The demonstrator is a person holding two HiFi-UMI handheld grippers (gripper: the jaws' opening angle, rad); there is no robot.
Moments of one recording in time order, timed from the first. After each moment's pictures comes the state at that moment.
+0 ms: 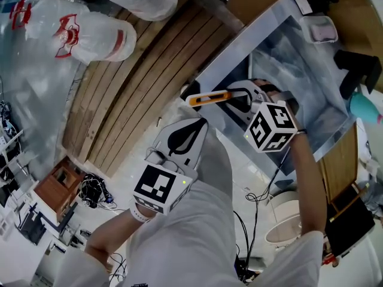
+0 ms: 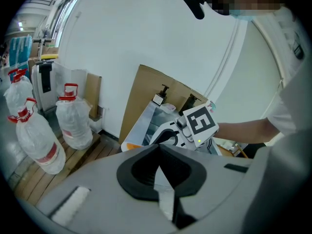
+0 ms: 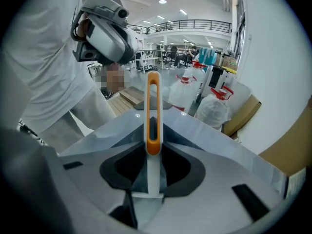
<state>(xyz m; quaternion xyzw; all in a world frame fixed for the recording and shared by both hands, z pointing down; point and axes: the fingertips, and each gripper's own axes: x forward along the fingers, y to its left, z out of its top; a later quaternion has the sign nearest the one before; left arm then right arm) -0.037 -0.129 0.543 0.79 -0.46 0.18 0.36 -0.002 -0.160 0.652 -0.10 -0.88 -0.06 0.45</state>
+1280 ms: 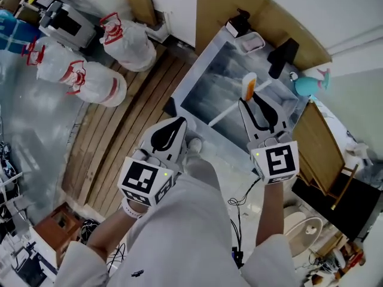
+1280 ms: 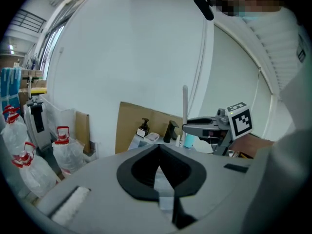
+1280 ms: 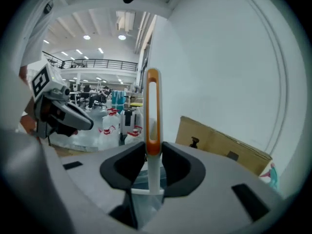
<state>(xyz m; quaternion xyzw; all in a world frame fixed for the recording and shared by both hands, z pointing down) -0.005 -0.110 0.382 0.85 -0.45 0.12 0.22 0.129 -0.174 0.372 0.42 -0.88 0.01 0.20</state>
